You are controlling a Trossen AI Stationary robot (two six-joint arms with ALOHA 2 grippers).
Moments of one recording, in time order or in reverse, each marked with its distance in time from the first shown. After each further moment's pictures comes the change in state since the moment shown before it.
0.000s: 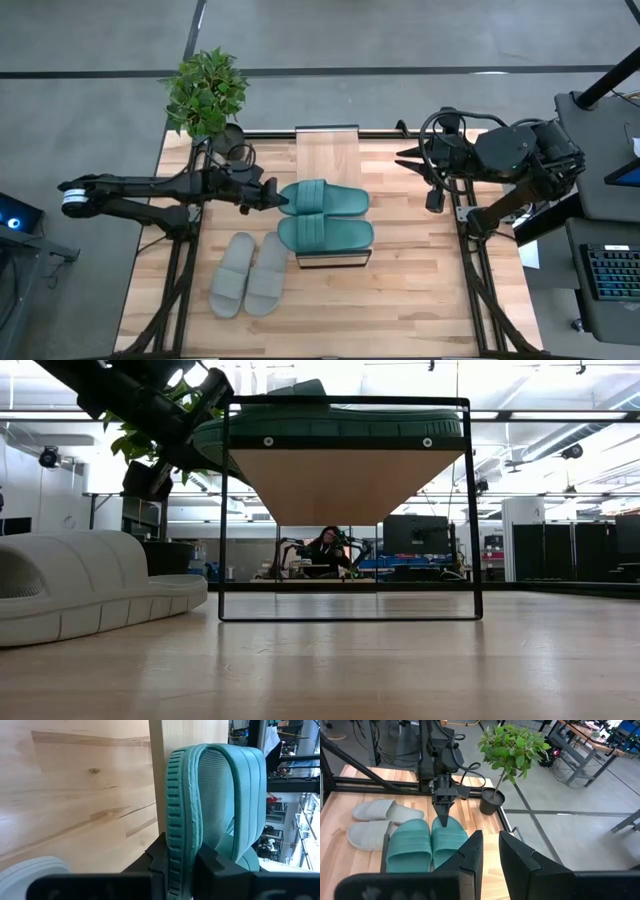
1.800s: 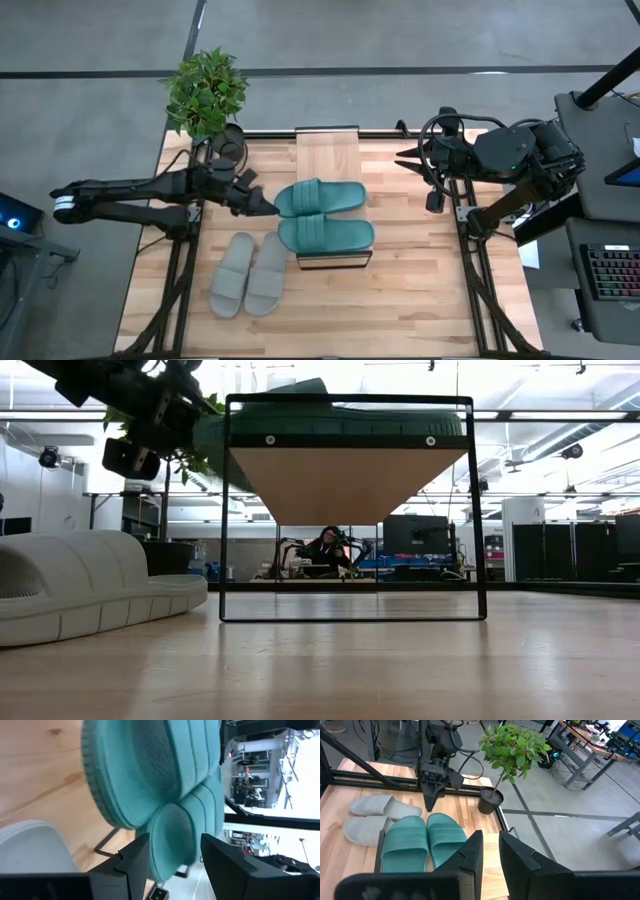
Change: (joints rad) left arm -0.001 -0.161 0.006 -0.099 0.211 0.130; right arm 0.000 0.000 -0.003 -0.005 0.000 -0.033
